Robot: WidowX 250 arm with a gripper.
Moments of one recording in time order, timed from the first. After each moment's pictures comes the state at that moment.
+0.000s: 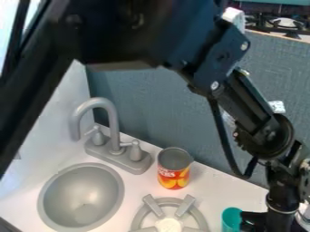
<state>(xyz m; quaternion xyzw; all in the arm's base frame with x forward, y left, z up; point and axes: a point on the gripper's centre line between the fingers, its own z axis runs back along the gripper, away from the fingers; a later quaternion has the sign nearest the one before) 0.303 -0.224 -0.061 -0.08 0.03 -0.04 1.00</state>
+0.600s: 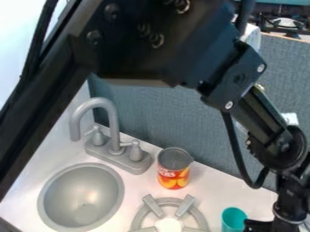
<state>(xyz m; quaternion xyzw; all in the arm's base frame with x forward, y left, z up) 0.287 -0.228 -0.069 -0.04 0.06 -0.05 1.00</state>
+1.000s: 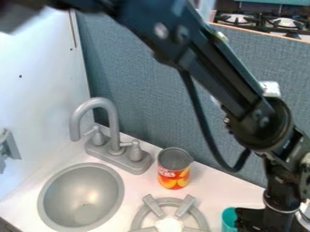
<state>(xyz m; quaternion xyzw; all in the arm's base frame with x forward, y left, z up) 0.273 -0.215 -0.021 -0.07 0.00 -0.04 1.00</state>
